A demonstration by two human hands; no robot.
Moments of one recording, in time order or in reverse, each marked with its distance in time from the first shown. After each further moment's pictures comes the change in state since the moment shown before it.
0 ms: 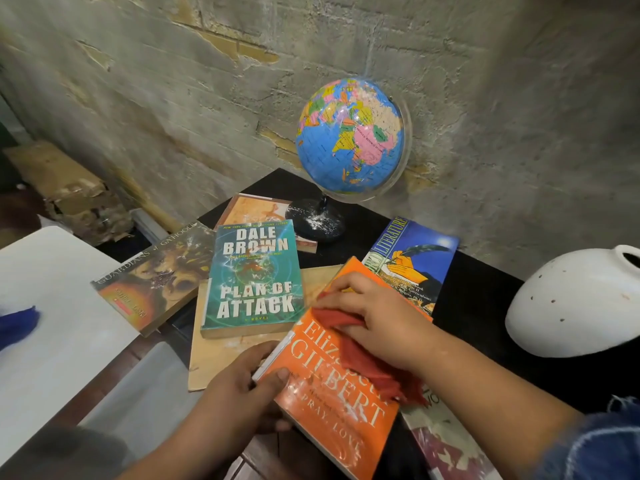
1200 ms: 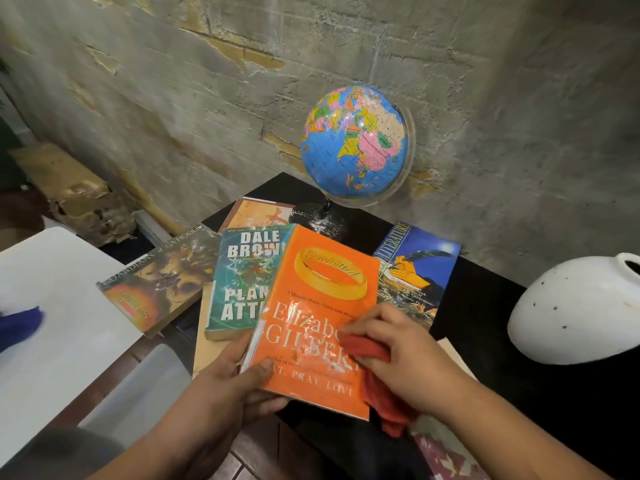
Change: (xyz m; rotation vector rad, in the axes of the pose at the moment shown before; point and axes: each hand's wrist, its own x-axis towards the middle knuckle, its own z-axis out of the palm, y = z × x) left_hand 0.007 0.000 -0.013 -0.310 -0.054 0.031; right_hand -0.039 0.005 0.016 0.151 0.088 0.179
